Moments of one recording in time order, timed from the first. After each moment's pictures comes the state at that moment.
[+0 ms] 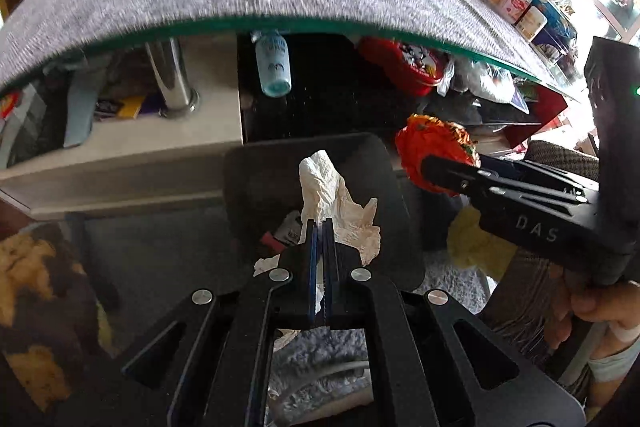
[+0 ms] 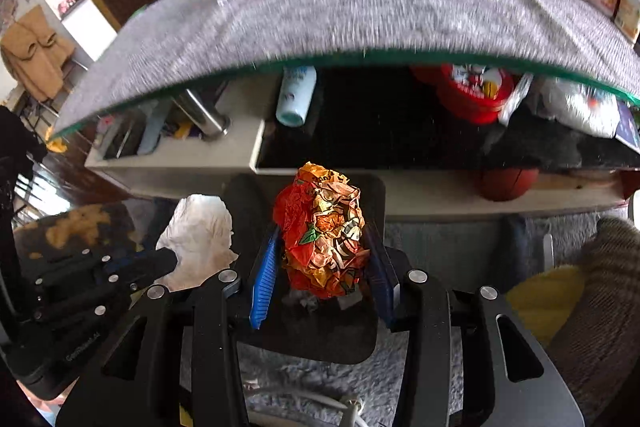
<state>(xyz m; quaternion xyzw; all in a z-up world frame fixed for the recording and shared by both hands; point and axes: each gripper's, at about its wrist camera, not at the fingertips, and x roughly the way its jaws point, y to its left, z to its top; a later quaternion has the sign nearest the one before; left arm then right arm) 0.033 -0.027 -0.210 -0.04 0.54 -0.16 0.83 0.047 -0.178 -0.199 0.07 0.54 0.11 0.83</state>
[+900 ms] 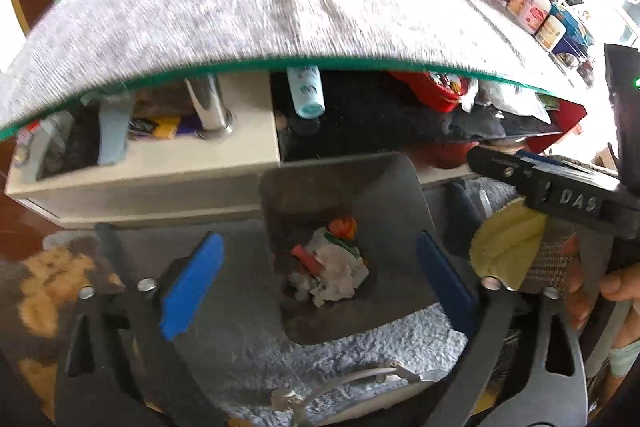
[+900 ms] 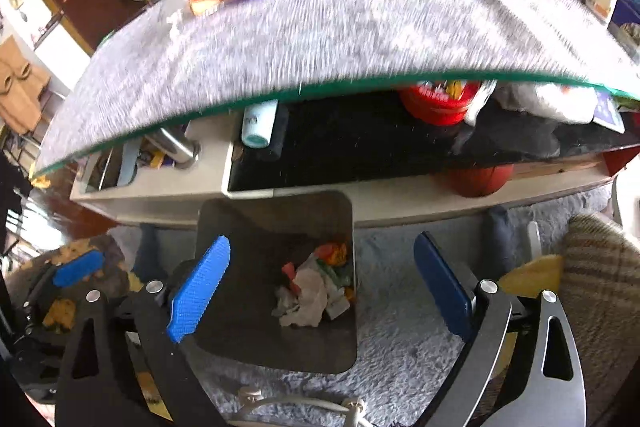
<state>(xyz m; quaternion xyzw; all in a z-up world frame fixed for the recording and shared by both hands) 0.045 -0.012 -0.179 0.00 0.52 -0.11 0.85 0.066 -0.205 -0.171 0.10 0.52 0.06 0.84</state>
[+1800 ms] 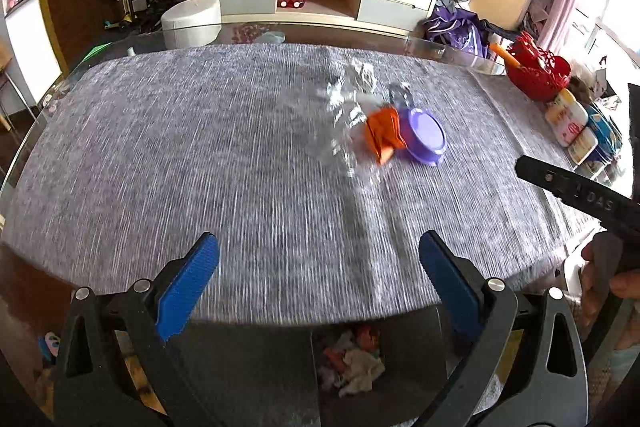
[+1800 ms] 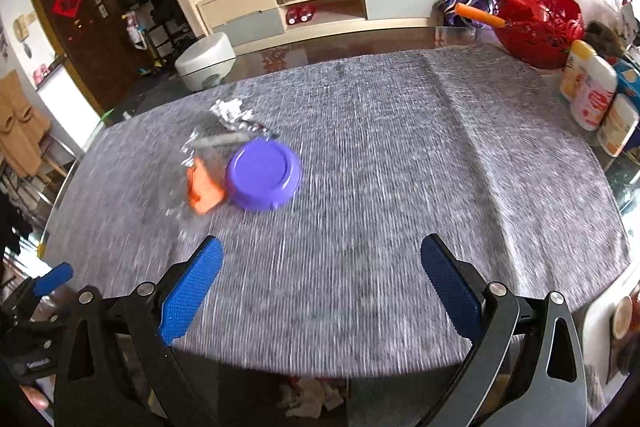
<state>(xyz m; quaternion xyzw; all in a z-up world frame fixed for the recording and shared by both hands) 0.174 0.025 -0.089 -0.03 0.45 -0.06 0.89 0.206 -0.211 -0.088 0.10 0.45 0.05 0.89</state>
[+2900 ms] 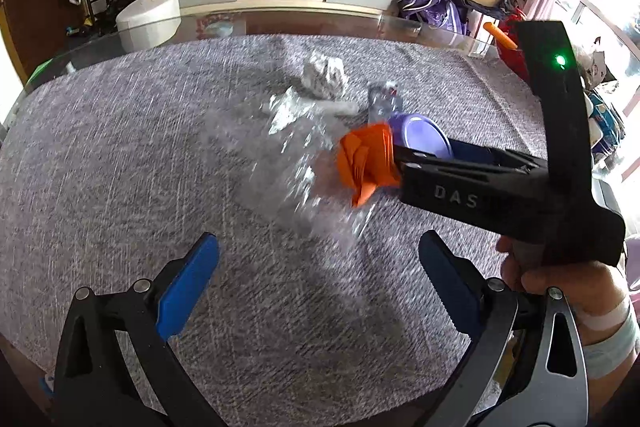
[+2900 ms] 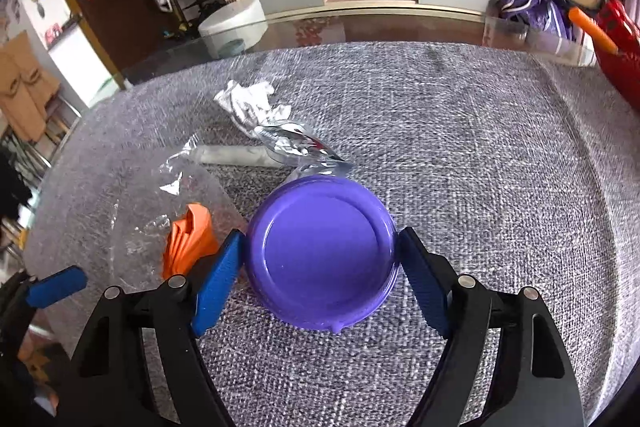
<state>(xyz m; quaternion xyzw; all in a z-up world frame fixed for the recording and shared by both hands) 0.253 -0.014 -0.123 -0.01 0.47 -0.11 0.87 0.299 -0.157 -0.139 0.07 0.47 0.11 0.87</state>
